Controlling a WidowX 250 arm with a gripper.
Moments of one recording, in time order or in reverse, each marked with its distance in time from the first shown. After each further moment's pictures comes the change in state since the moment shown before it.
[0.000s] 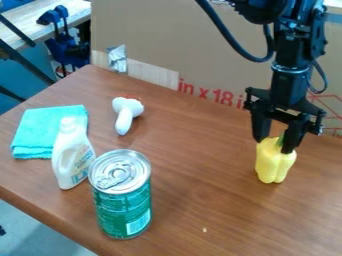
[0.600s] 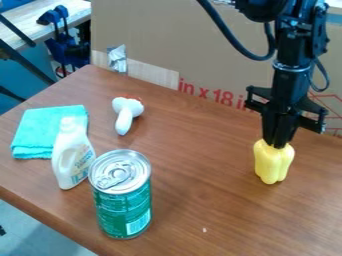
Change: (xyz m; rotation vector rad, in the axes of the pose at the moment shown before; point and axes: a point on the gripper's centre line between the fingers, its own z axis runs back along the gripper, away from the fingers) arm -0.001 -0.004 0.002 -0.003 -0.019 0.011
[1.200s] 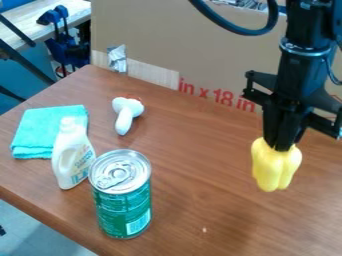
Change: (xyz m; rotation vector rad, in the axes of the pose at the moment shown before) arm -0.077 -0.034 0.057 0.056 -0.043 -0.079
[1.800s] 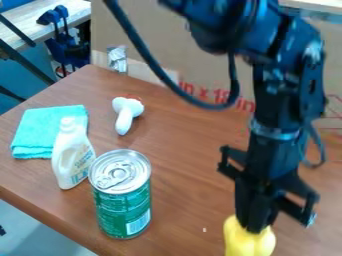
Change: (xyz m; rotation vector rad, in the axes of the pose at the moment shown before) arm -0.060 -0.021 -0.056 -0.115 0.175 -0.106
